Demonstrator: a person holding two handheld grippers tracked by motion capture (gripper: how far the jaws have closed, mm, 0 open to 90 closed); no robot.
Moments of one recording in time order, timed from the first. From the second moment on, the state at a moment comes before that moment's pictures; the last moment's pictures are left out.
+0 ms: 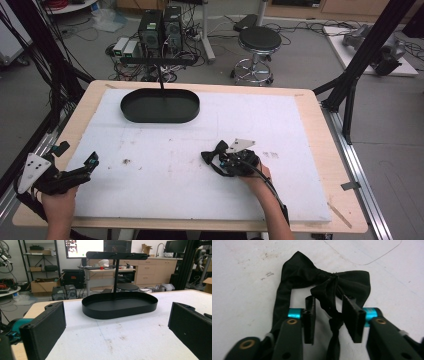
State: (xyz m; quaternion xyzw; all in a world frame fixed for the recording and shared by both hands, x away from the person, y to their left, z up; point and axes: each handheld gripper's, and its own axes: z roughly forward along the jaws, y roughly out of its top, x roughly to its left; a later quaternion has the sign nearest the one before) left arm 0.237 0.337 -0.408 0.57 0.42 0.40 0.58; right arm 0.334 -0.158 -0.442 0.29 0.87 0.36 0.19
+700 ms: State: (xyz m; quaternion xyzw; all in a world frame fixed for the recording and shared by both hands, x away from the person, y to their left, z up) left arm 0.237 0.338 -0.409 0.57 0.42 0.40 0.58; right arm 0.317 -0.168 -0.403 0.26 0.80 0.43 0.33
